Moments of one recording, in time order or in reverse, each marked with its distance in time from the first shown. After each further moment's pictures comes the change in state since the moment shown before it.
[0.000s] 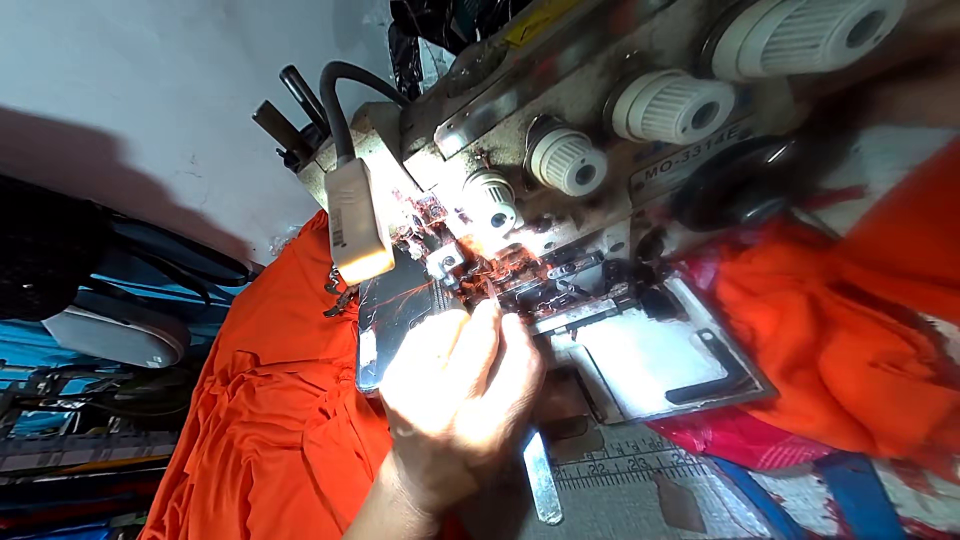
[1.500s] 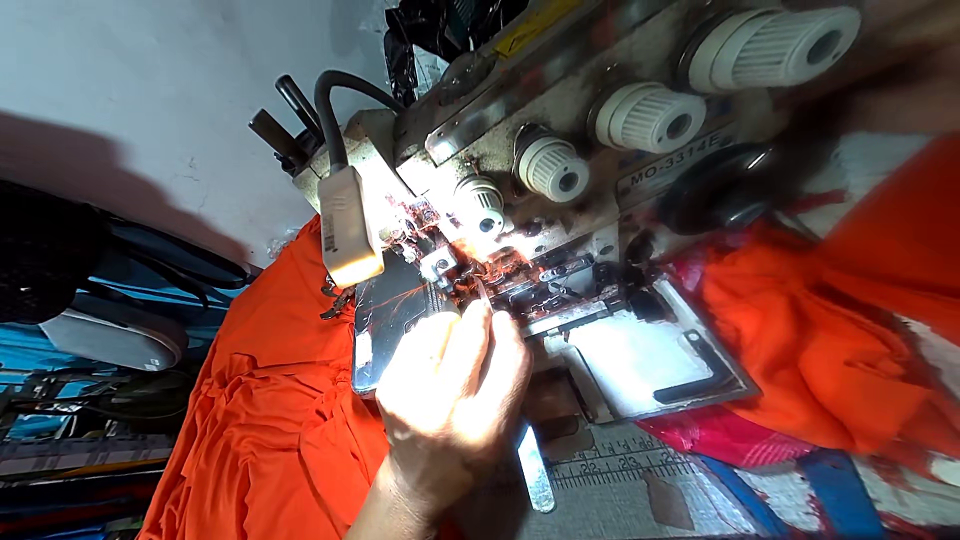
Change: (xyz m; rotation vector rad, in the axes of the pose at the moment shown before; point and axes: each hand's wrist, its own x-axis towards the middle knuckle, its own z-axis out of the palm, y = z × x) left_hand 0.000 0.004 0.001 0.053 -0.013 -0.028; right_hand 0.000 0.000 0.002 0.016 0.057 0.052
